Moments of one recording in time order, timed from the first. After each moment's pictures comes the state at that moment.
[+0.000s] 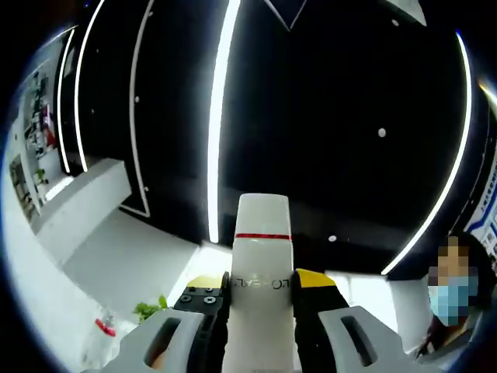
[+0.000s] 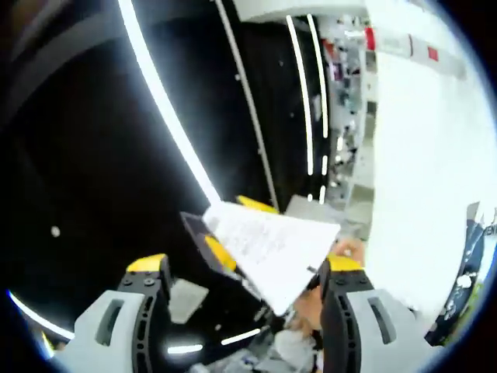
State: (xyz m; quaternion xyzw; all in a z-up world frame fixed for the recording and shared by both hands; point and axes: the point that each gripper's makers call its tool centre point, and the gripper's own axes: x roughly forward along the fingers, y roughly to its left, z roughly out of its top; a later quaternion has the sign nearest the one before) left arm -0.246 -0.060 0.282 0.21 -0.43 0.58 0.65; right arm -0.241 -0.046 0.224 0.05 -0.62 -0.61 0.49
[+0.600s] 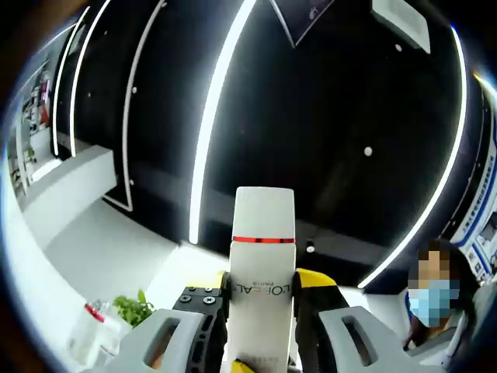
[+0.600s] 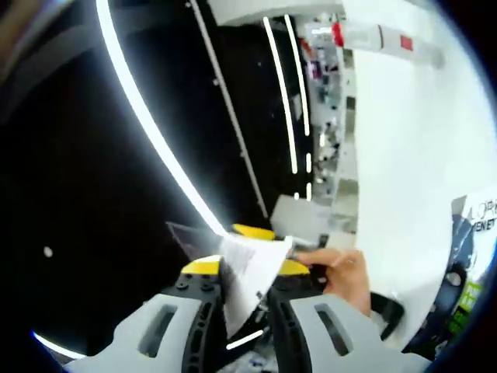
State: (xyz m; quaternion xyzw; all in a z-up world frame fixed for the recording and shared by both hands) left arm -0.245 -0.078 0.256 0.21 -0.46 0.54 0.68; right arm -0.257 -0.040 0.207 0.09 -0.65 -0.60 0.46
